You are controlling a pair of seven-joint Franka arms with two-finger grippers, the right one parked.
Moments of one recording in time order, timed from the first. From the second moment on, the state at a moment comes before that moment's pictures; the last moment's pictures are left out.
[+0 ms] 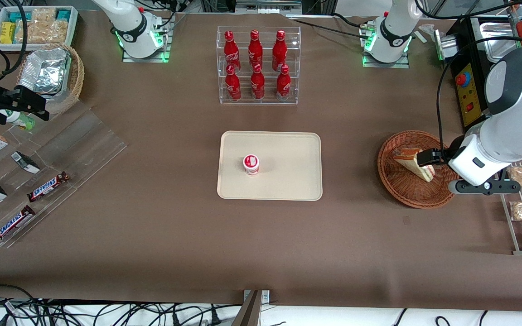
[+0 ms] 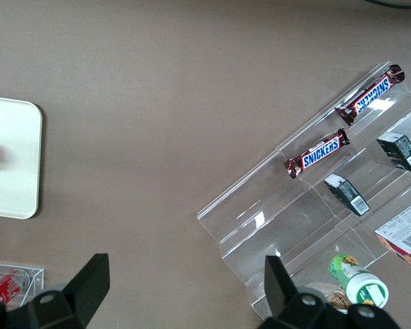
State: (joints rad) arm 0.04 0.38 -0.19 -1.35 0.08 1.60 -0.16
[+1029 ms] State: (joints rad) arm 0.10 0.39 -0.17 -1.45 0.08 1.67 -0.58
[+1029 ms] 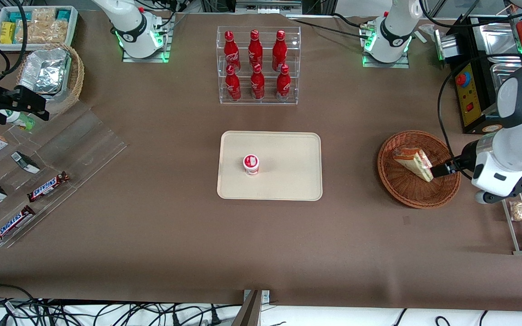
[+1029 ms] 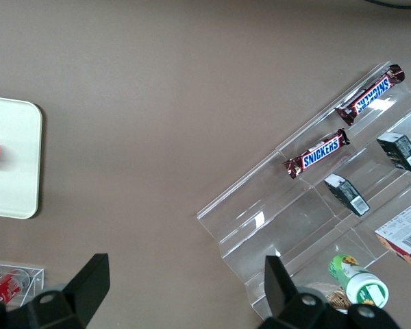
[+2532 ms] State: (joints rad) arm 0.21 0.28 -0.18 -2.14 0.13 2.30 -1.13
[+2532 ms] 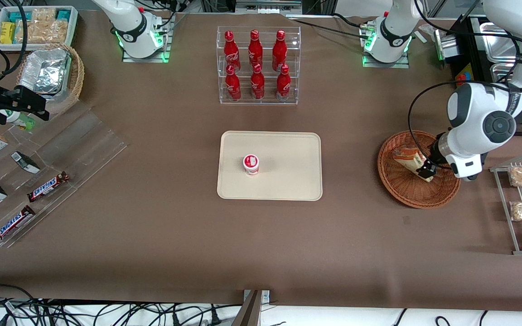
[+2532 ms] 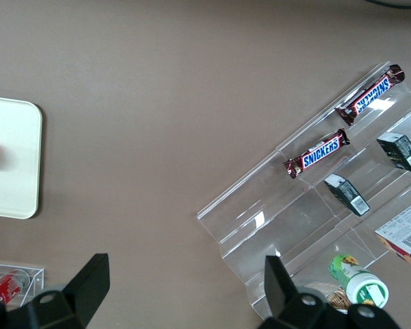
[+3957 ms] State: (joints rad) arm 0.21 0.27 -0.20 -2.18 0.13 2.33 -1.17
